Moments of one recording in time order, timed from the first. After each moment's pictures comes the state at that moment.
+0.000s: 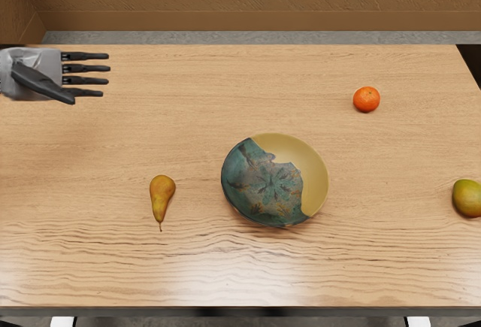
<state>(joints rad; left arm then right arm) -1.18 0.93 -0.18 -1.05 -0.30 -0.61 0.47 -0.02 0.00 0.23 0.23 0.08 0.03 -0.13</state>
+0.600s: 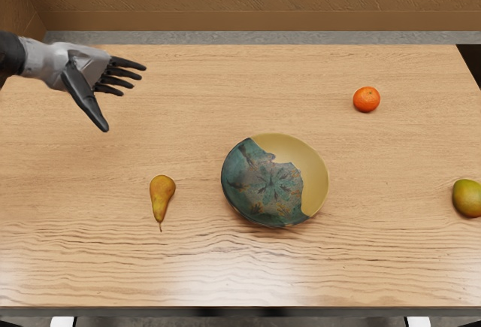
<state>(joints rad) -1.32 0.76 -0.19 -1.07 0.27 -0.61 0.48 -0.02 0.00 0.23 0.23 0.07 0.03 -0.13</state>
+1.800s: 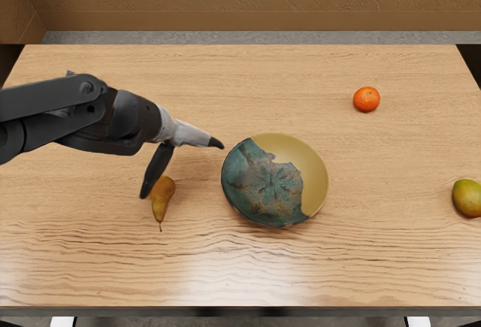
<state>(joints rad) -1.31 0.48 -0.15 -1.55 1.10 -0.61 0.61 -0.06 0.00 0.23 0.23 0.08 0.03 -0.13</state>
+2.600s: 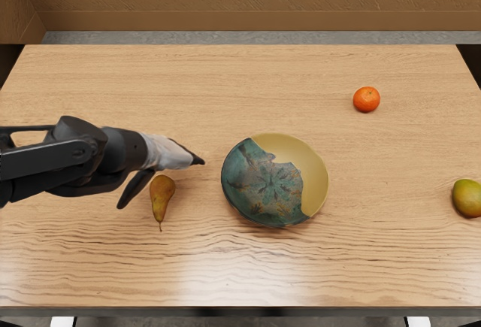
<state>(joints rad) -1.17 0.55 -0.14 -1.68 1.41 -0.61 0.61 -0.06 0.00 0.23 0.23 0.08 0.03 -0.13</state>
